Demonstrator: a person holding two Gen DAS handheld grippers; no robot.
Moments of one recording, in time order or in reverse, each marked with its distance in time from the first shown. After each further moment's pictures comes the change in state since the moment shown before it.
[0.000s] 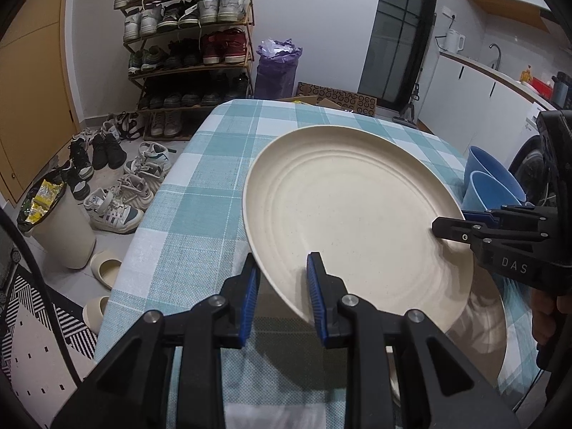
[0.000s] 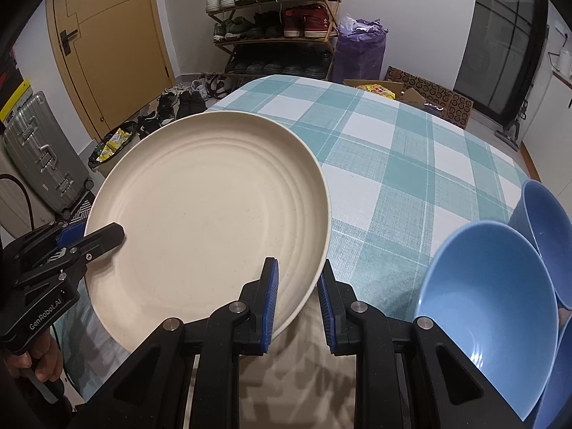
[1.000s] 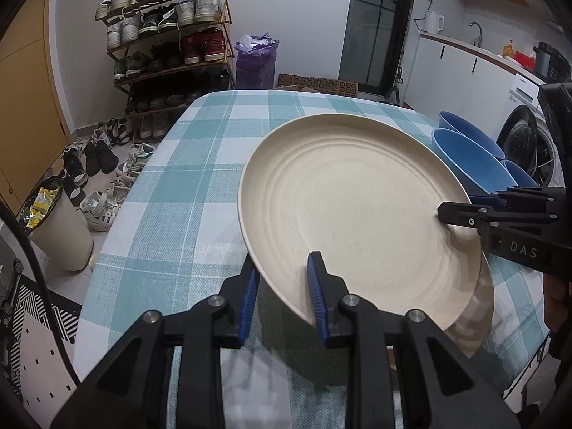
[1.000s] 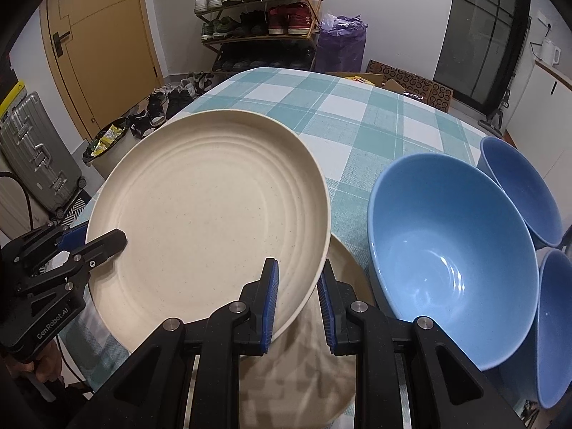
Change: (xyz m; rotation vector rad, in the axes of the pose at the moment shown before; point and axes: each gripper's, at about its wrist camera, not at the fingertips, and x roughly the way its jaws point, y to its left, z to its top) left arm -0.023 -0.038 -0.038 0.079 0.023 -0.014; right arm -0.037 -0.007 -0.054 0.032 0.003 -0.050
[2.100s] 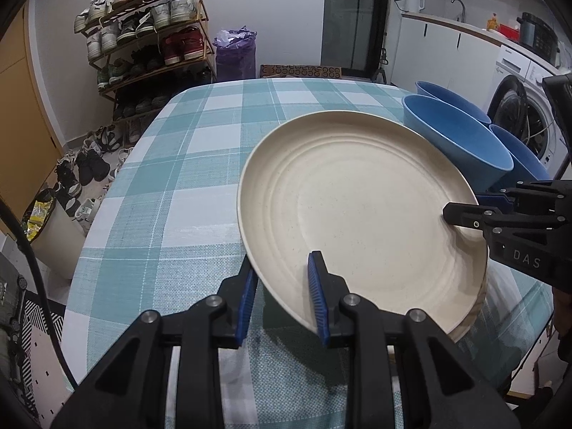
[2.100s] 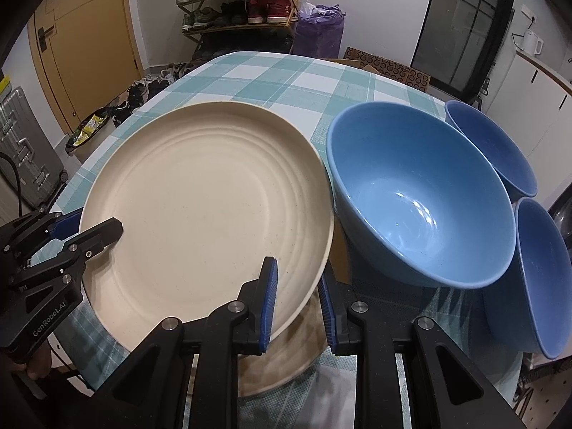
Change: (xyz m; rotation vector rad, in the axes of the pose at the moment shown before) left arm 0.006 -0.028 -0.012 0.091 0.036 -0.003; right arm -0.012 -0.012 -0.043 0.027 0.042 -0.086
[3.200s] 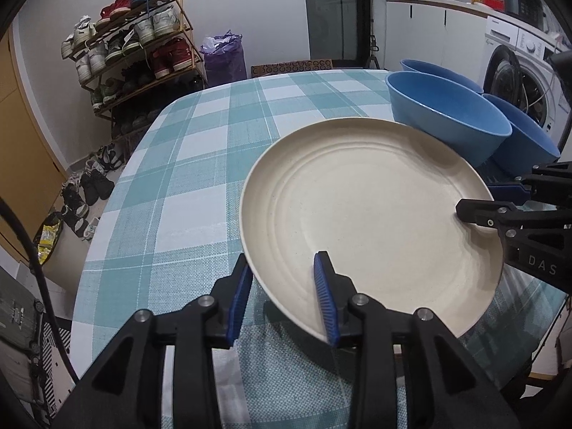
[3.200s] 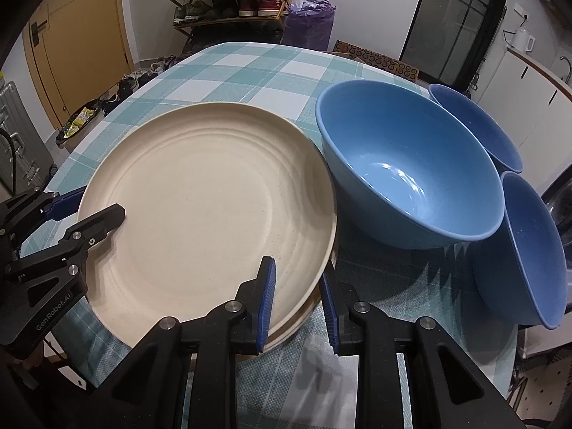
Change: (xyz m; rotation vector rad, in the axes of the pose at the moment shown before) left arm 0.003 -0.026 -0.007 0.114 0.004 0.055; right arm -0.001 0.001 -0.021 0.001 0.020 -0.056
